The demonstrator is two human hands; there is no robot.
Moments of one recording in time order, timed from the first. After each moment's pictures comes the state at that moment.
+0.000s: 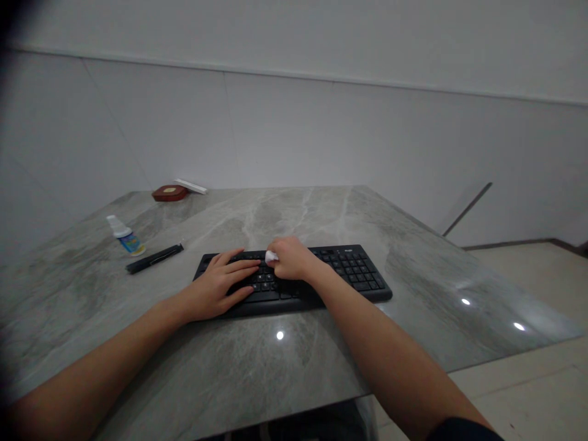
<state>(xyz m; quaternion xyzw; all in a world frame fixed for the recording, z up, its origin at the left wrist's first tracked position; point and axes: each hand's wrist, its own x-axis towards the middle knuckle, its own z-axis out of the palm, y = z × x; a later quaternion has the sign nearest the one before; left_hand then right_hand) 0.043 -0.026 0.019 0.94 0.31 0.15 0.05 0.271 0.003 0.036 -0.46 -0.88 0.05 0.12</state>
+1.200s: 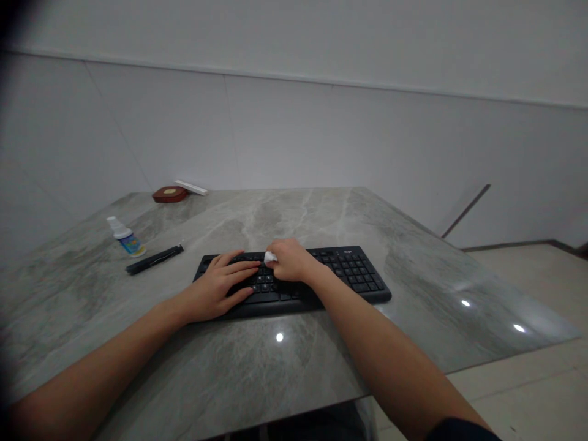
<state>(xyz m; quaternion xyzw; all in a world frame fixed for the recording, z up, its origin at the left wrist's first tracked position) 0.042 -0.025 0.018 0.94 0.30 0.16 0.05 0.268 0.003 0.035 -0.46 -0.87 0.06 0.13</state>
